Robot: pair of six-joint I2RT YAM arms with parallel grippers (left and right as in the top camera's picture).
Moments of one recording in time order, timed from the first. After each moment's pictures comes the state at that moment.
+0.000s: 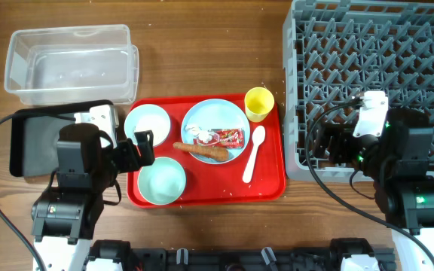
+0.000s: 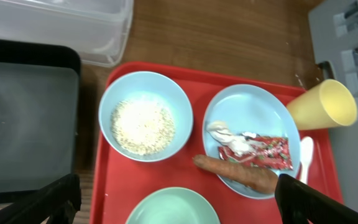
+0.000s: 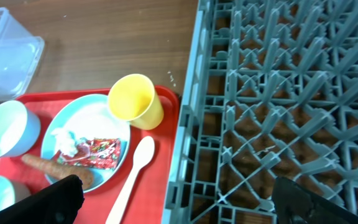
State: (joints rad) left arm -0.08 0.81 0.80 -0.77 0.12 -0.30; right arm 0.02 0.87 0.94 -0.81 -0.23 0.09
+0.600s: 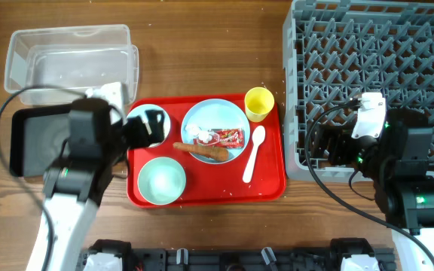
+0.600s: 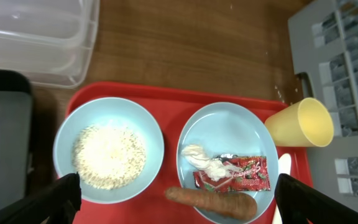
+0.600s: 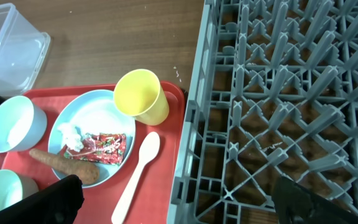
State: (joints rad) left arm -0.12 1.04 0.88 -0.62 0.17 -0.35; right arm 0.02 0.87 0.94 -0.83 -0.25 0.10
